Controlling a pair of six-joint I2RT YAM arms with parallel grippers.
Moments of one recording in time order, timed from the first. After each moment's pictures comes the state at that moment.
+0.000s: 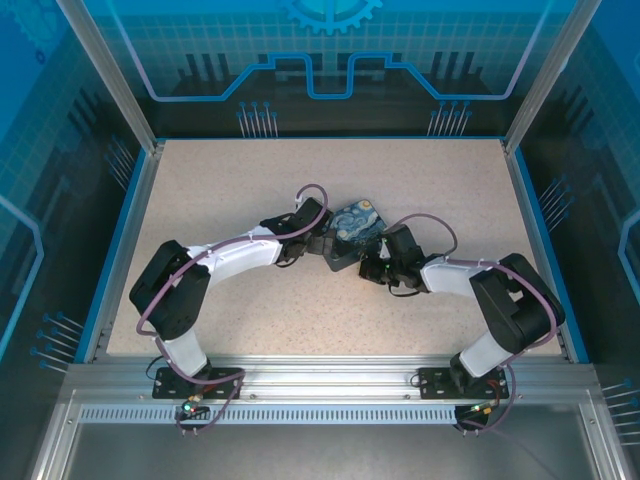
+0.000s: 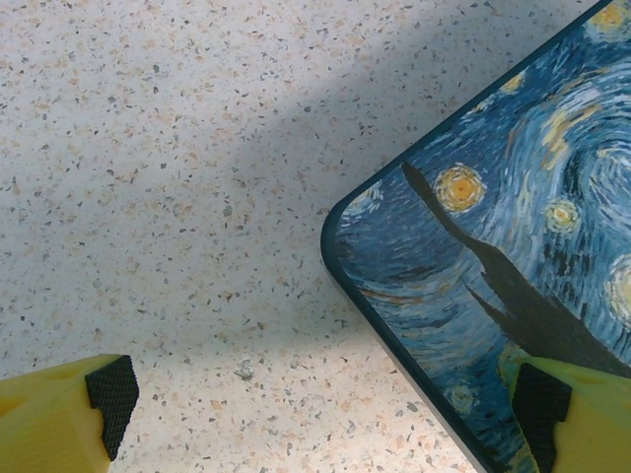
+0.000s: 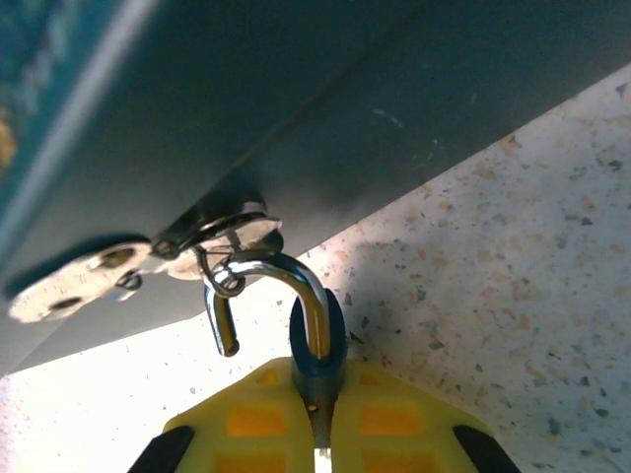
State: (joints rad) left arm -0.67 1.74 1.15 -0.39 -0.33 -0.48; right arm 0.48 1.58 0.62 0.05 -0.29 0.76
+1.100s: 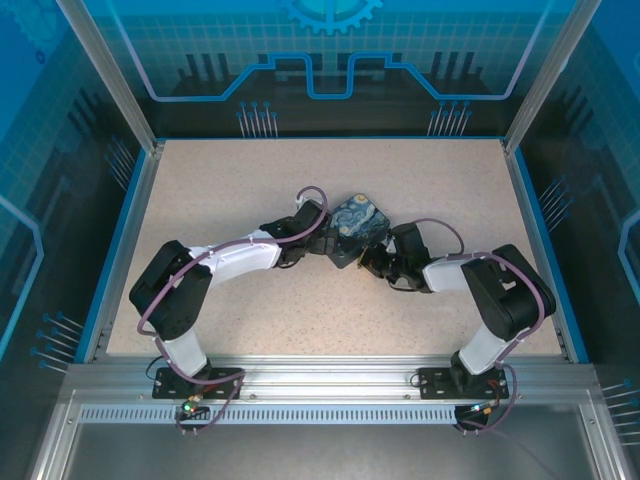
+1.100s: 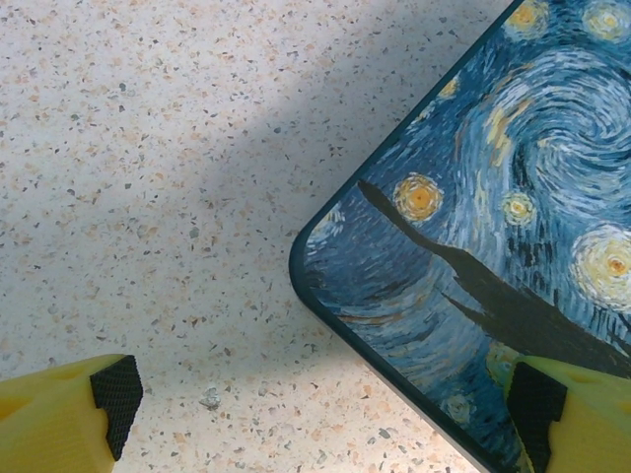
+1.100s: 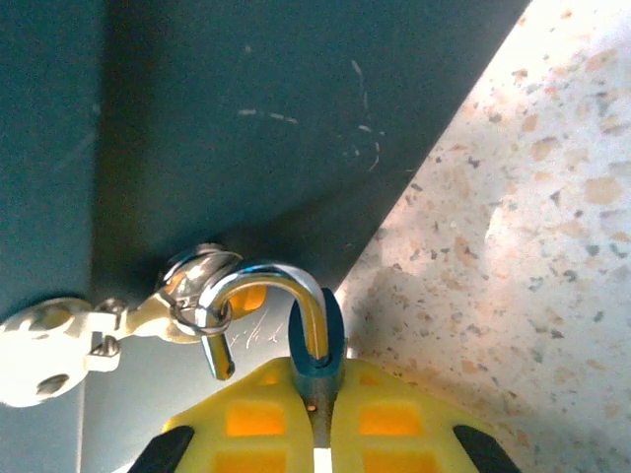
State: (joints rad) left arm -0.67 1.74 1.10 -0.28 -0.30 -0.48; right arm 0.40 1.66 0.58 0.31 -0.37 0.99
